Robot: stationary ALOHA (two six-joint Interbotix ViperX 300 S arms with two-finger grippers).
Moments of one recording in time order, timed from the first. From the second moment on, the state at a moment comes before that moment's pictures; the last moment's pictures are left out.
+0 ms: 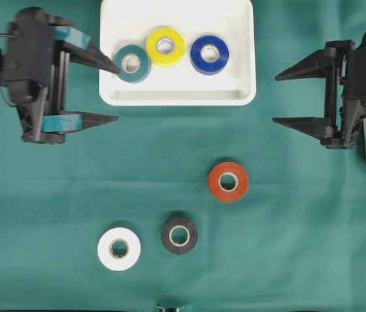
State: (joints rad) left arm 0.04 -0.49 0.70 0.00 0.29 0.13; right arm -0.08 -0.74 1.11 -0.24 0.07 0.36
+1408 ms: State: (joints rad) left arm -0.05 -0.56 0.92 -0.01 -0.15 0.06; right arm -0.10 -0.66 1.08 -0.27 -0.19 0.35
